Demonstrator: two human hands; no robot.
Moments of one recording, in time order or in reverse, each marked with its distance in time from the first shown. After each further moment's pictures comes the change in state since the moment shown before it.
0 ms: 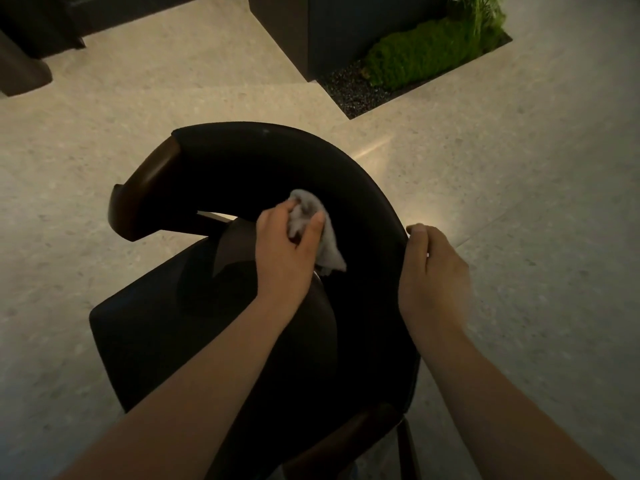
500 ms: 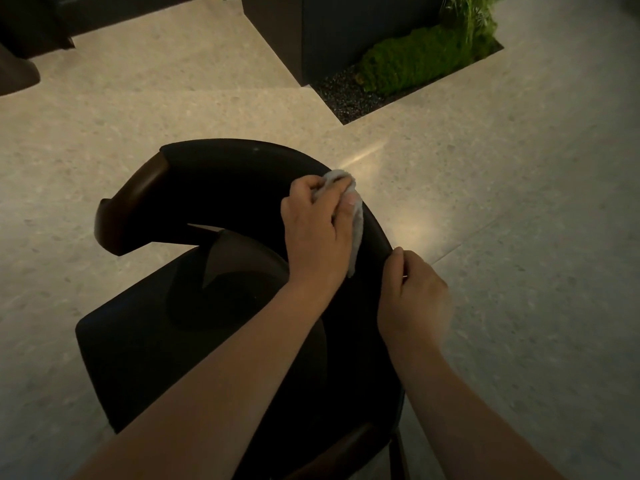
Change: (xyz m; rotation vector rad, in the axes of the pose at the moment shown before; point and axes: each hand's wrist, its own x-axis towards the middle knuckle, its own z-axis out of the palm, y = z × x) left_hand 0.025 0.061 0.035 0.171 0.030 0.195; right_hand 0.006 -0.001 0.011 -0.097 0.035 -0.032
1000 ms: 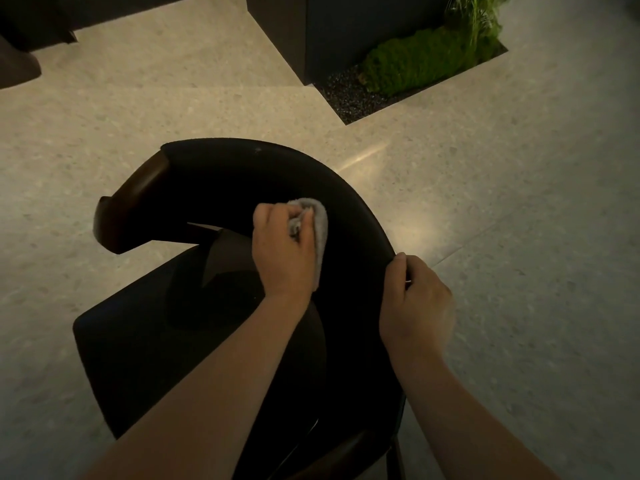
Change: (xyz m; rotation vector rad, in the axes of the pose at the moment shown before) left_hand -0.007 -0.045 -0.001 -0.057 0.175 -0.183; right_hand -0.001 0.005 0.002 0.045 -0.031 0.035
